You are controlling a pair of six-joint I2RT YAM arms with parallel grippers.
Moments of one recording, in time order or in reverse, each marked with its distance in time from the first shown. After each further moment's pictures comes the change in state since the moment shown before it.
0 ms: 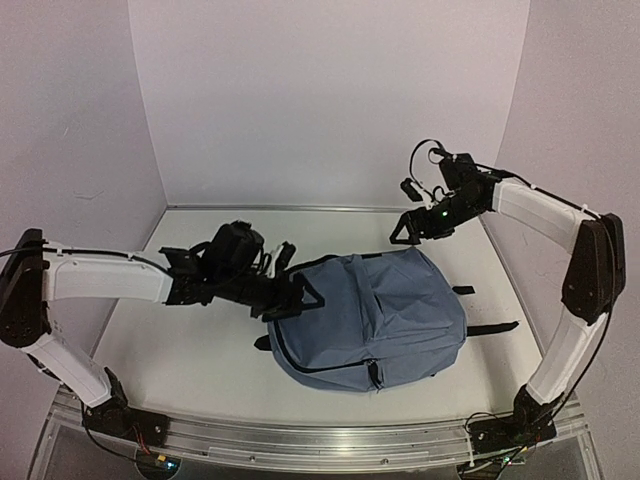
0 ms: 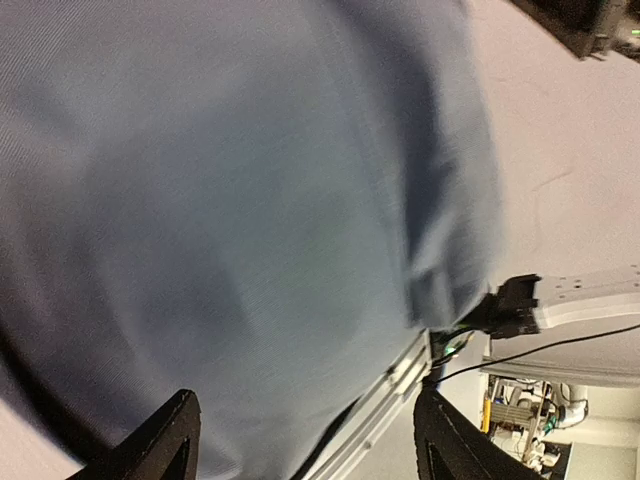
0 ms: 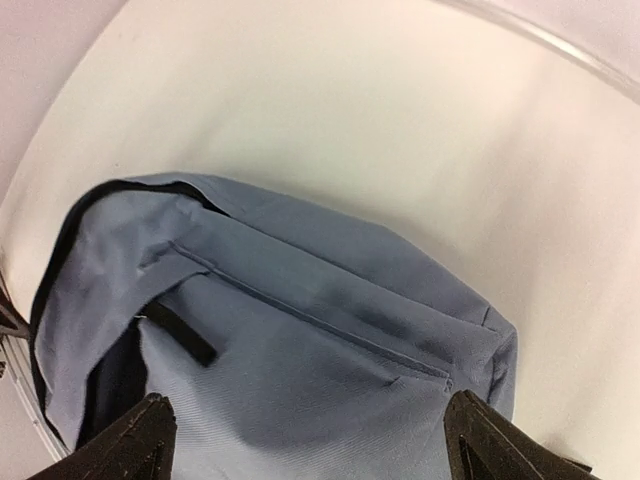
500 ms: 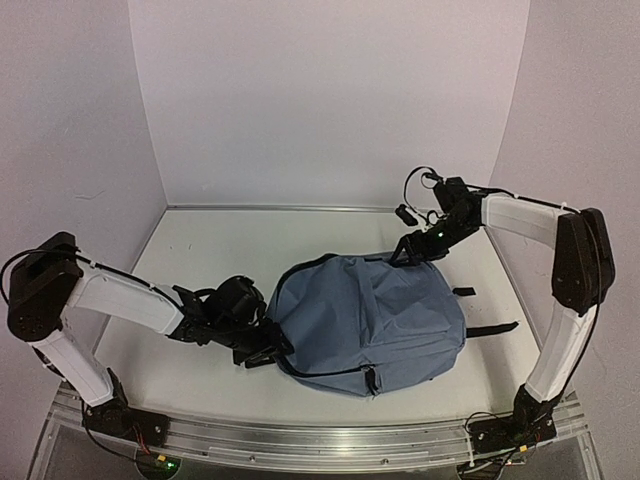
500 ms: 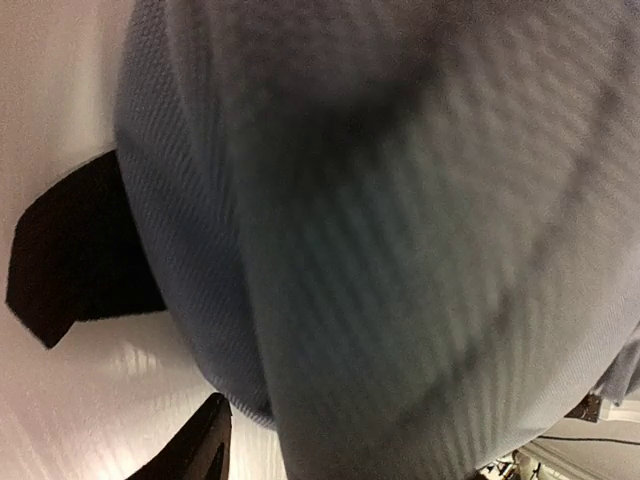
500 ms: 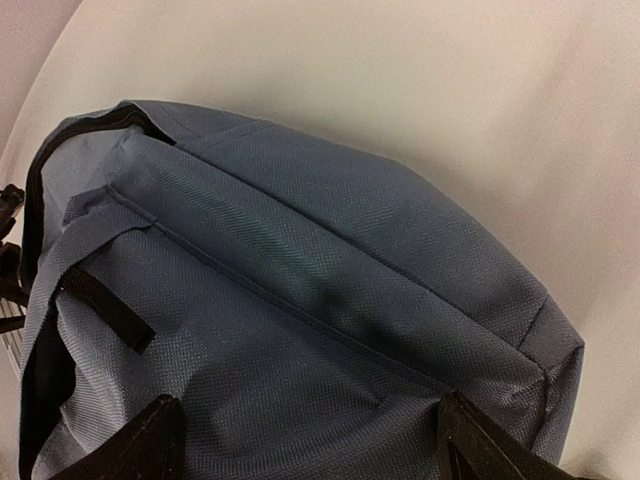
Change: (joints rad) left arm -0.035 0.075 -0.242 0.054 -0.142 -0.298; right arm -0.018 0.080 -0.093 0.037 -0.086 -0.058
